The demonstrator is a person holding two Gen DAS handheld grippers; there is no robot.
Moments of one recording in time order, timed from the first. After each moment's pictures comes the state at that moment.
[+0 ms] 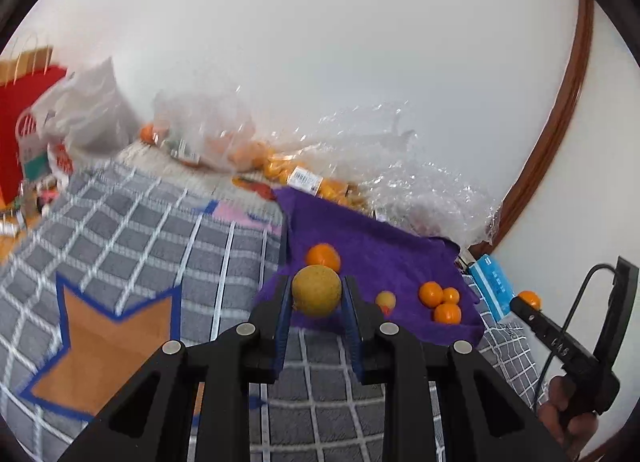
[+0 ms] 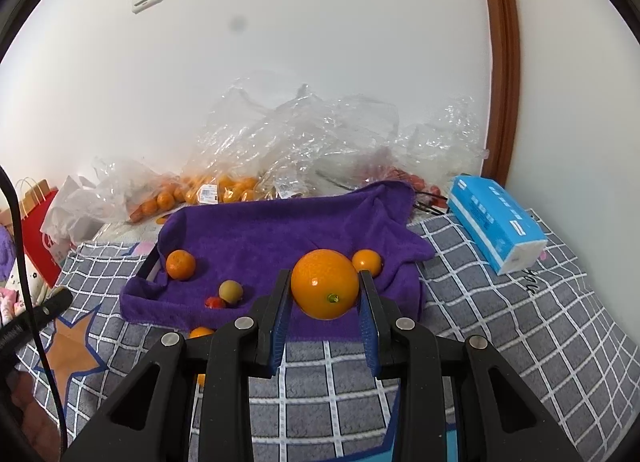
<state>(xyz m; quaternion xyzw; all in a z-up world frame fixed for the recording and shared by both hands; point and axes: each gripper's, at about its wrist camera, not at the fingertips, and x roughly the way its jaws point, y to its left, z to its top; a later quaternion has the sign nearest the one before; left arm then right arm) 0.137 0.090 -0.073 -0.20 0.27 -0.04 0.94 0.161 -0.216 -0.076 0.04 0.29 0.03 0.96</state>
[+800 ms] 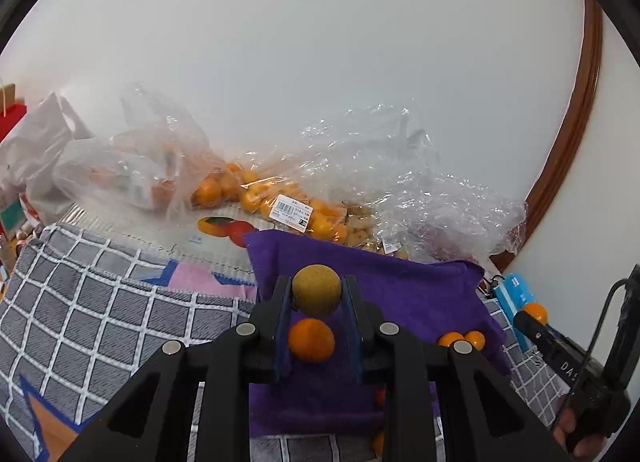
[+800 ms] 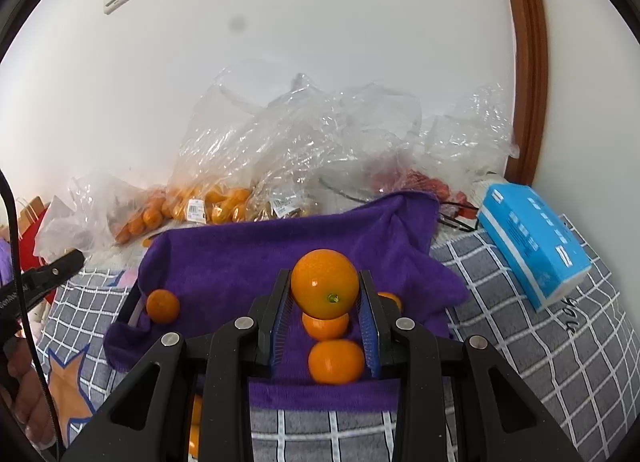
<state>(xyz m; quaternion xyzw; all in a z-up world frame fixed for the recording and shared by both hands) 0.245 0.064 -0.065 -0.16 0.29 -0.04 0.94 0.245 -0.221 -0.079 0.07 0.31 0.04 0.95</state>
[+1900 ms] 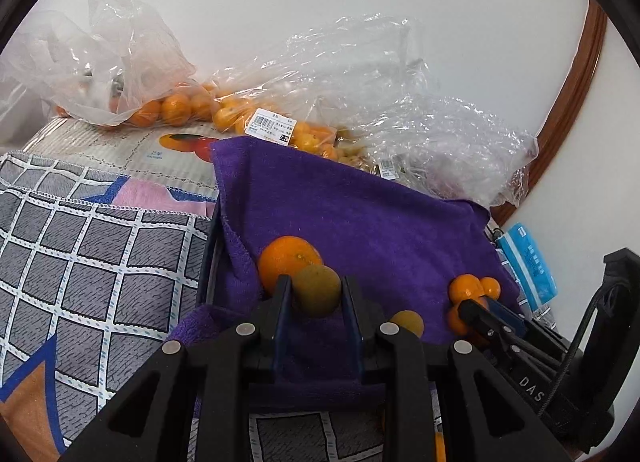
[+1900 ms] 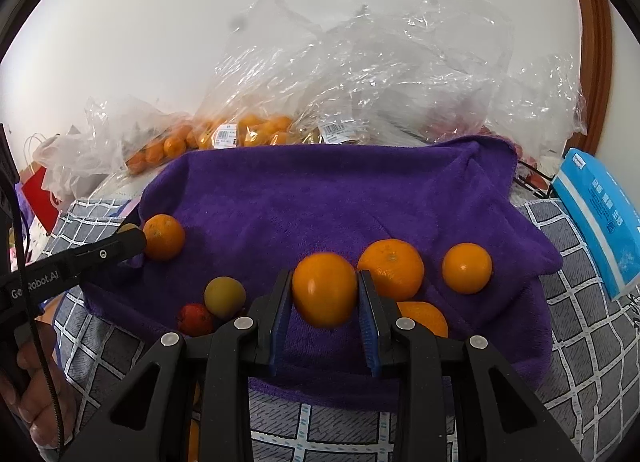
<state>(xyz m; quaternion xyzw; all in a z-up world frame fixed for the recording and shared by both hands) 0.259 0.040 -0.136 -0.17 0.35 -0.08 0.92 0.262 -0.183 -0.150 0.02 0.35 0.11 0.93</state>
